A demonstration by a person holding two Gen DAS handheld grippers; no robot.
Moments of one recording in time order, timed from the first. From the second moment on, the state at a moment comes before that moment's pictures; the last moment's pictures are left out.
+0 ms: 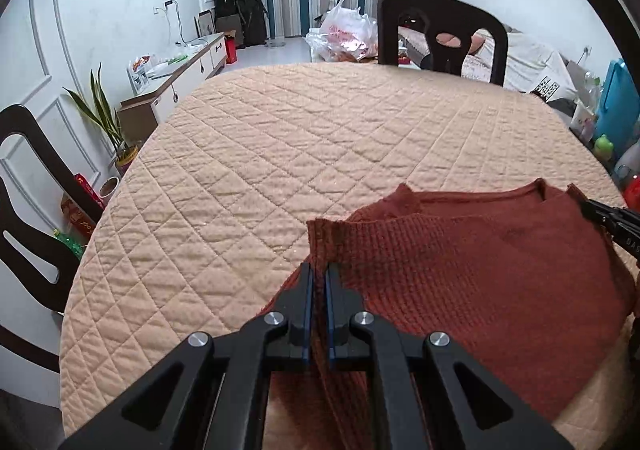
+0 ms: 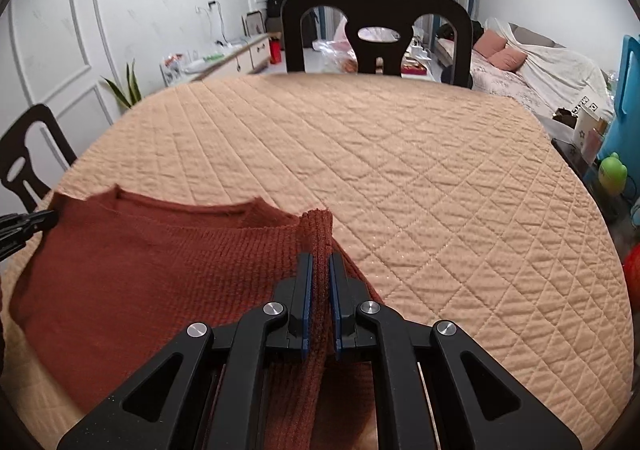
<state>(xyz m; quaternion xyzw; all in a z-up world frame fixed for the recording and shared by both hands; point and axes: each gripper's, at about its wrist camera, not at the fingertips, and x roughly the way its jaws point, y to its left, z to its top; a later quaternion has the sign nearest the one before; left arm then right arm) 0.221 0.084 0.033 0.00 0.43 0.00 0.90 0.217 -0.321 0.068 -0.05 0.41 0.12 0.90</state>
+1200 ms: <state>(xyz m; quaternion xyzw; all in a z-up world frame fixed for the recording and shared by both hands) 0.100 0.045 0.049 0.02 0.39 -0.03 0.92 0.094 -0.245 0.072 -0.14 0.38 0.21 0.89</state>
